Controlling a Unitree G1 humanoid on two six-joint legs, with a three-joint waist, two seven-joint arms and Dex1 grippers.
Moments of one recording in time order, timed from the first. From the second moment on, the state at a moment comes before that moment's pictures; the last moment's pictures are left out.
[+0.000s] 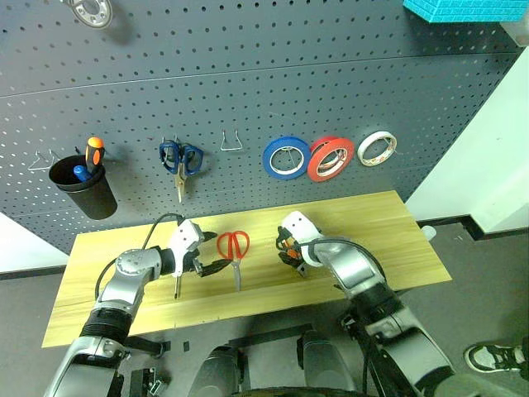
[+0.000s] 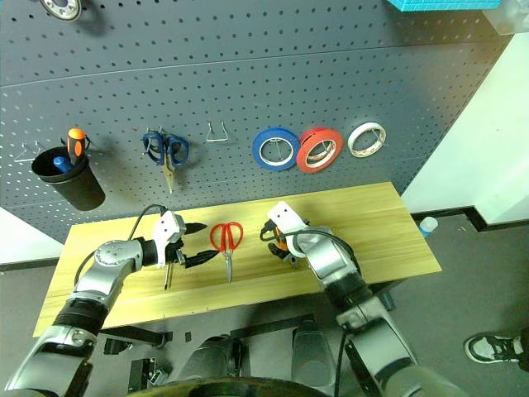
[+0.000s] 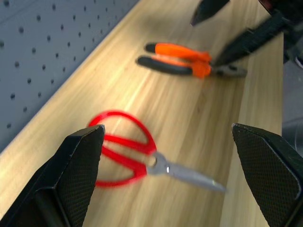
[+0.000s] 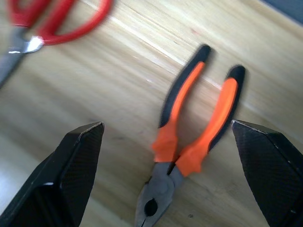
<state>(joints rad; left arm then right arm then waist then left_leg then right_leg) -0.28 0.51 -0.10 0.49 -0.16 -0.07 -1.04 -0.53 -0.13 0.32 0.32 -0.17 0.90 0.43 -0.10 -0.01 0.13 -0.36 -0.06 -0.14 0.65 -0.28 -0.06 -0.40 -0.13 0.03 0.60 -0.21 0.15</state>
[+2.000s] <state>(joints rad) 0.02 0.54 0.23 0.29 -0.42 -0.10 -1.06 -0.44 -0.18 0.42 0.18 -0.19 0.21 0.53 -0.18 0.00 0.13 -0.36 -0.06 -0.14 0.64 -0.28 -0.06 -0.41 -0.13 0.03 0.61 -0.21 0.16</state>
